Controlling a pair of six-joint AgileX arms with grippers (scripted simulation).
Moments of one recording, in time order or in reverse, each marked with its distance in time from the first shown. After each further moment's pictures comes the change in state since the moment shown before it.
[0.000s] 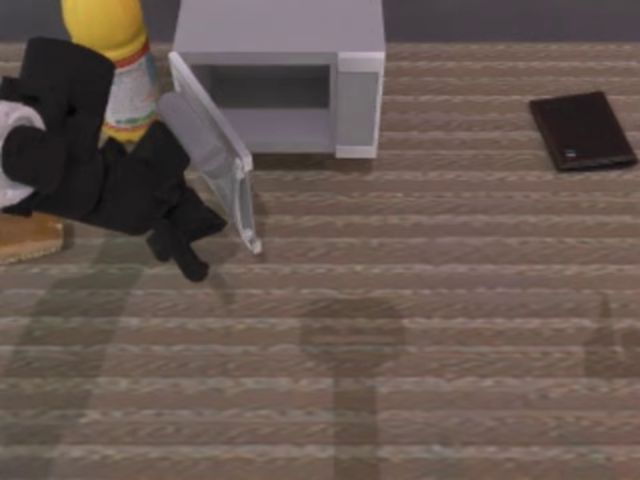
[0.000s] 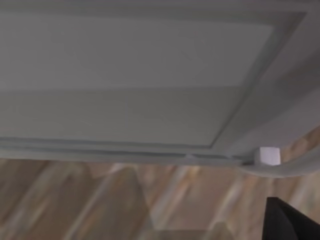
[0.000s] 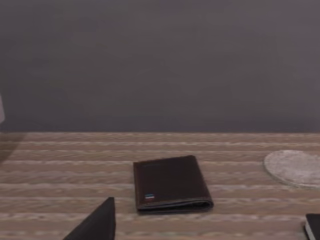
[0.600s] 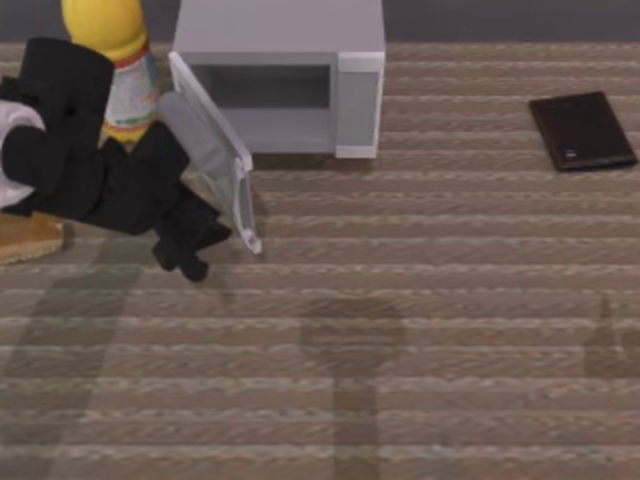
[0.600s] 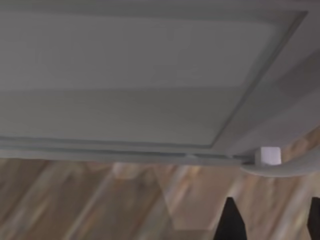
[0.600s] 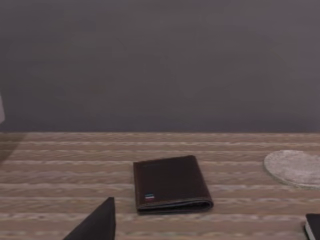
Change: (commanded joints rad) left arm 0.000 0.000 0.000 0.000 0.000 0.000; right arm 0.000 0.000 0.000 0.000 0.000 0.000
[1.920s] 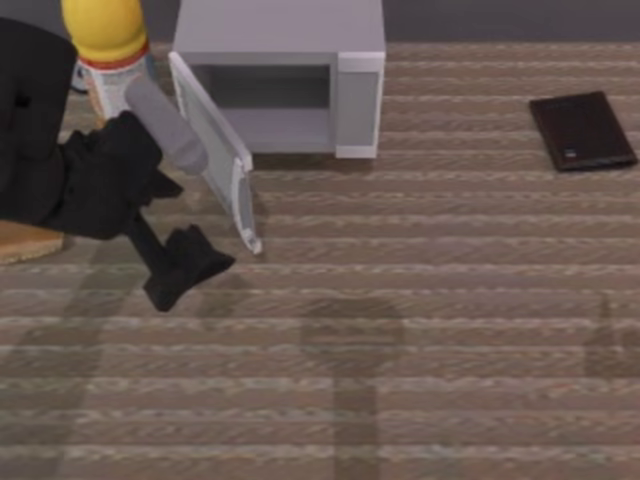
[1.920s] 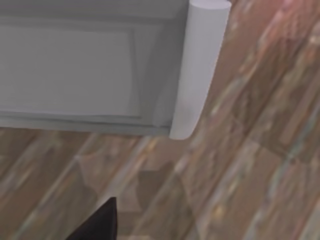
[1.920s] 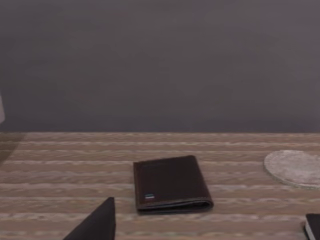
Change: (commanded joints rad) left arm -0.020 -0.234 -0.040 -0.169 -0.023 -0.040; right arm 0.000 0.000 0.000 0.000 0.000 0.000
